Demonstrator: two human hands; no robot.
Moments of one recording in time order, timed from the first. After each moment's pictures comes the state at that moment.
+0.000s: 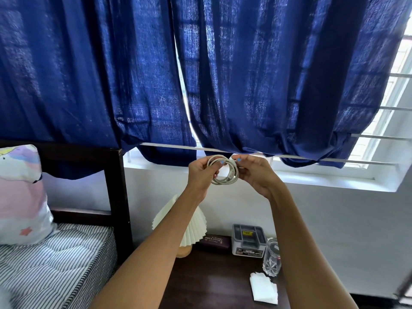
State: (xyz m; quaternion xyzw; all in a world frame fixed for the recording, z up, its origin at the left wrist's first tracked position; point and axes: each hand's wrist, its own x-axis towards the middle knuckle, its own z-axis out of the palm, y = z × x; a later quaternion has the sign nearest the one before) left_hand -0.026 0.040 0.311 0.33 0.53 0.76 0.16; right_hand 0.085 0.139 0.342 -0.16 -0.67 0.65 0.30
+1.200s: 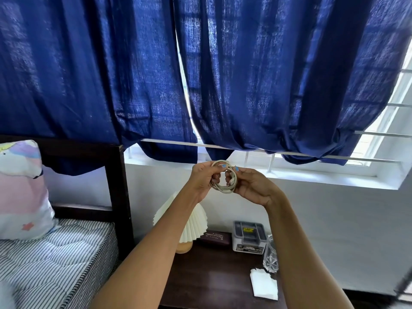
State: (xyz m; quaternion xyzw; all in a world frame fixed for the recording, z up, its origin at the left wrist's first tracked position) left_hand -0.028 0.035 0.305 0.31 0.48 0.76 0.32; right_hand 0.085 0.136 0.312 -0.08 -0.59 0.79 0.15
